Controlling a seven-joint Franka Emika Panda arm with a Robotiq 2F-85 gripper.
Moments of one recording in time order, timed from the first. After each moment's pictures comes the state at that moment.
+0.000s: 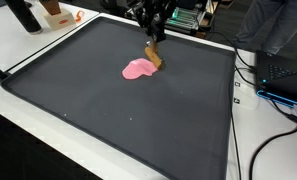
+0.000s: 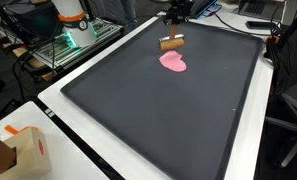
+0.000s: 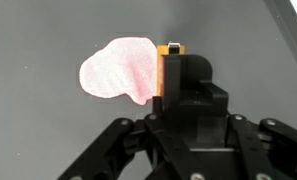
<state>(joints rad) 0.14 0.17 0.16 -2.03 -0.07 2.03 -0.62</state>
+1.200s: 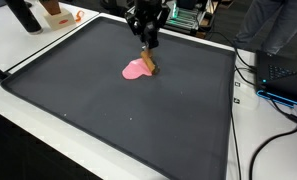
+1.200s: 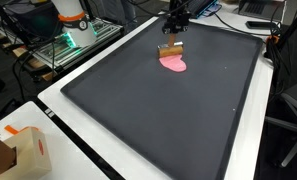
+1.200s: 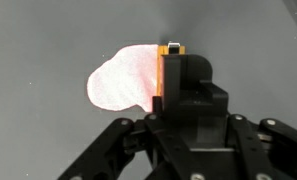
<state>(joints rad) 0.11 0.21 0.15 -2.03 -0.08 2.08 -0.59</state>
